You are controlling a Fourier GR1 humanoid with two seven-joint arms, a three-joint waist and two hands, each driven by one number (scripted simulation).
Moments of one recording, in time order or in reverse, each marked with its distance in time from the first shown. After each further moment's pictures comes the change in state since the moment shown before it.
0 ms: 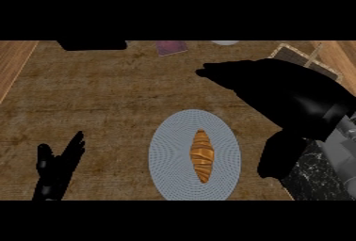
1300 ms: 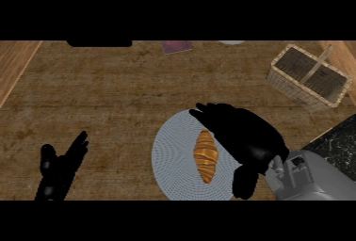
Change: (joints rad) left arm 0.010 -0.034 0.013 -0.035 -0.047 -0.034 0.024; right arm 0.324 0.191 0.118 -0.014 0.369 -0.033 -0.072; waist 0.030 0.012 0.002
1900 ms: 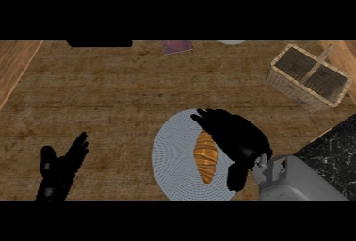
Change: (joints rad) left arm 0.006 -0.024 0.024 0.006 -0.023 -0.017 -0.013; right arm 0.131 0.077 0.001 0.139 0.241 -0.043 -0.212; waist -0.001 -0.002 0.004
